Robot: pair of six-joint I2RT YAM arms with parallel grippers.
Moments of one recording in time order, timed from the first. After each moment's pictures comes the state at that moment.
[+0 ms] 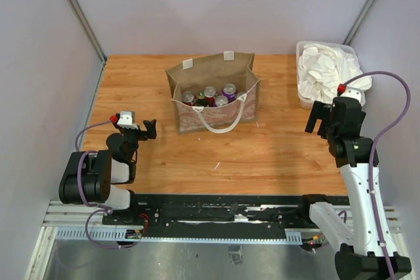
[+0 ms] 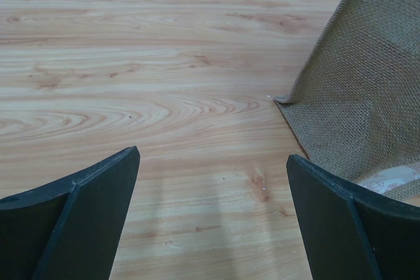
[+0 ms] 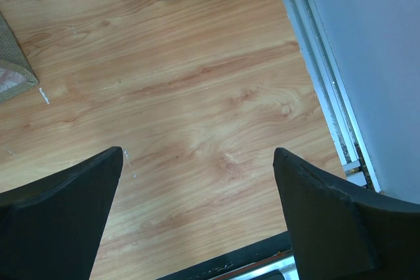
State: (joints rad) left arm 0.08 1.43 0.09 1.32 0.20 -0.08; right arm 0.02 0.82 1.01 -0.83 0.31 0.17
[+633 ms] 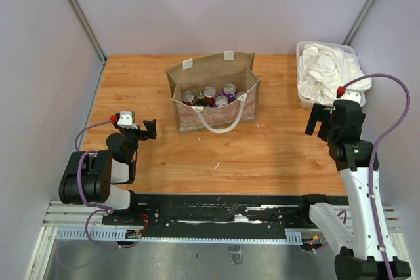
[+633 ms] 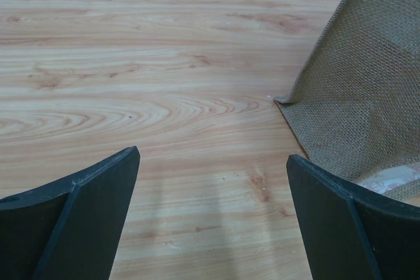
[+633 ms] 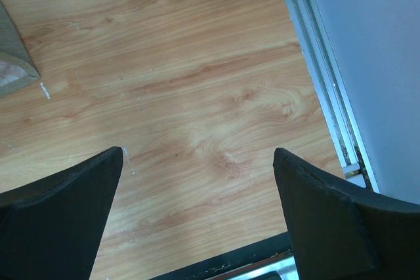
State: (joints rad) left arm 0.08 1.43 0.09 1.32 0.20 -0.08; right arm 0.02 0.79 0.99 -0.84 0.32 0.15
